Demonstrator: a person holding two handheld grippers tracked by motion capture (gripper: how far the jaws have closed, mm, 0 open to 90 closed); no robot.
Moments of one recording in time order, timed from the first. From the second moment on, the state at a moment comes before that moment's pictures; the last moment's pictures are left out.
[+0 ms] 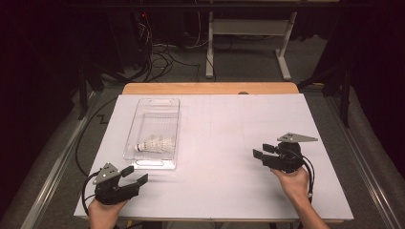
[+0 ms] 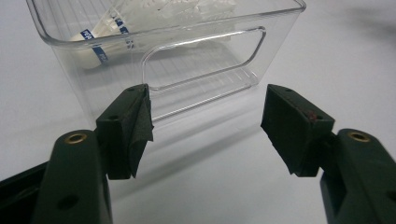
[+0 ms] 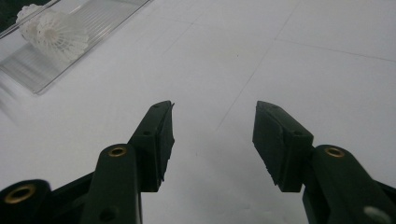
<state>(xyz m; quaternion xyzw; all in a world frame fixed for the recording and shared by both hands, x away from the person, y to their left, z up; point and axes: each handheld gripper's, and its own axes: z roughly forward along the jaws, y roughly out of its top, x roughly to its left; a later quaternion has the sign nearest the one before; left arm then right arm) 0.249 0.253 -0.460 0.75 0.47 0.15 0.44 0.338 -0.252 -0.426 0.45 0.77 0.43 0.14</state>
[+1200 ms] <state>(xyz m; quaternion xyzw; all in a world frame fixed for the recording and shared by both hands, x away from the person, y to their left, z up) 0.249 0.253 -0.460 0.75 0.47 0.15 0.45 0.318 -0.287 -0.436 0.47 0.74 0.45 0.16</state>
